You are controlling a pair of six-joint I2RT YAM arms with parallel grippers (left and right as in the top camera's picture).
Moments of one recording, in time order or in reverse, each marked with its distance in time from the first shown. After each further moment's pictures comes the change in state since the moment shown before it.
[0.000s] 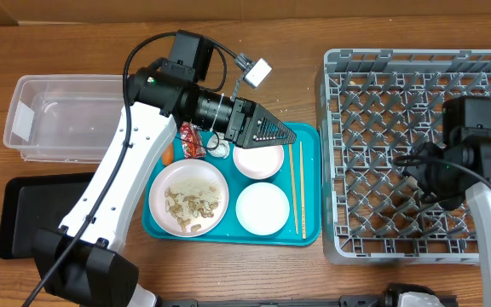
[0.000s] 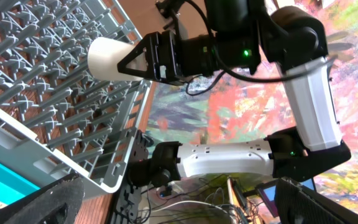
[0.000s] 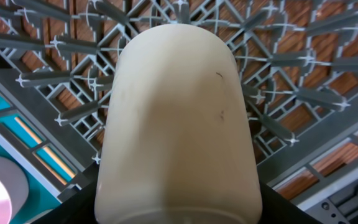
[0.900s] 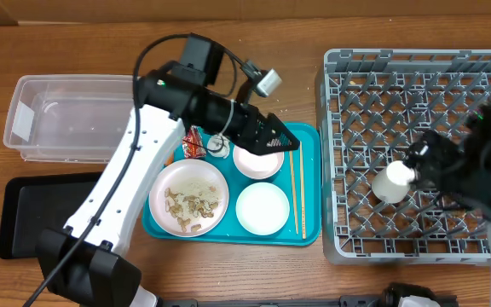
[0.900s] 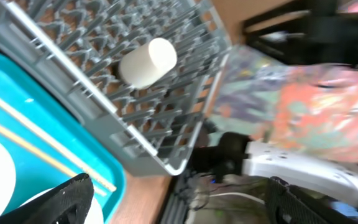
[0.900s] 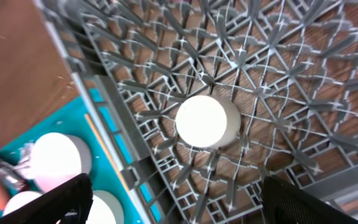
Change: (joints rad) left arm -0.061 0.000 0.000 -0.007 -0.344 -0.003; right arm -0.054 -0.176 0.073 0.044 -0.148 -0.163
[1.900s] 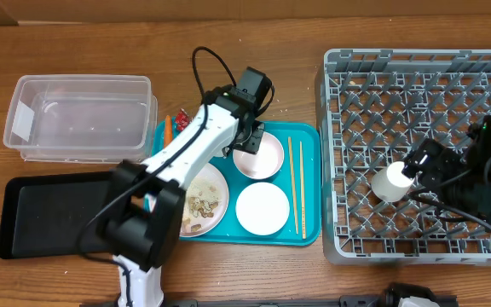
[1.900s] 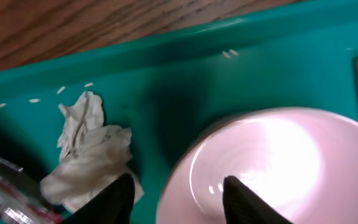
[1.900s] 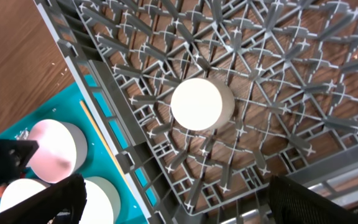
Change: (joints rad) left arm -0.115 0.307 -0.109 0.215 -1.095 -0.288; right arm 0.000 -0.013 0.003 -0.062 -0.009 -0.007
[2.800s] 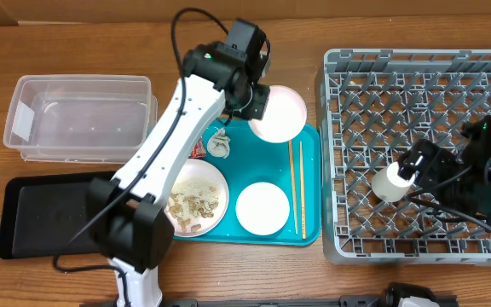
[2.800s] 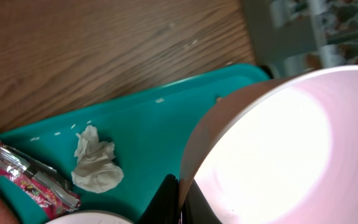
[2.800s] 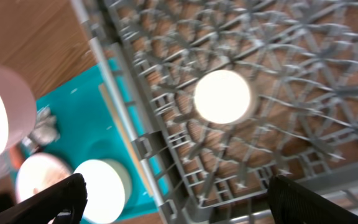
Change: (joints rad) left arm 0.043 -0.050 0.411 -0.286 0.216 0.056; right arm 0.000 0.000 0.000 0.007 -0.113 -0.076
